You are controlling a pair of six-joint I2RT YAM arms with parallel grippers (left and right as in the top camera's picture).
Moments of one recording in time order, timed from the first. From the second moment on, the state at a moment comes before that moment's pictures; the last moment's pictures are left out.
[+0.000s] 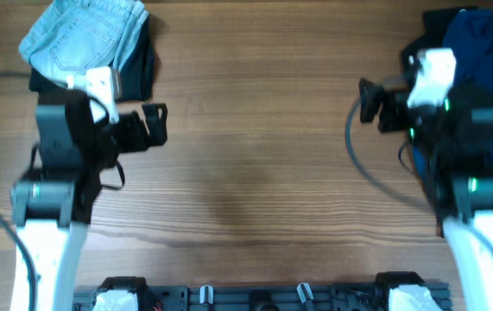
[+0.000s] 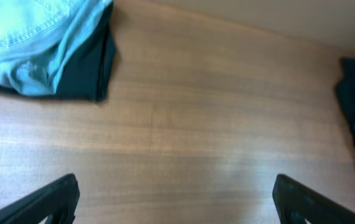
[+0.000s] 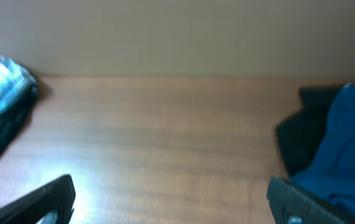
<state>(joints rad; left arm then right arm) -0.03 1.09 1.16 -0.79 0.19 -0.23 0.03 1.10 1.07 -0.48 -0.13 0.04</state>
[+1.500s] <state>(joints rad) -0.03 1.54 1.44 -0.96 0.23 -0.23 -0.83 1.90 1.30 -0.35 -0.18 0.22</state>
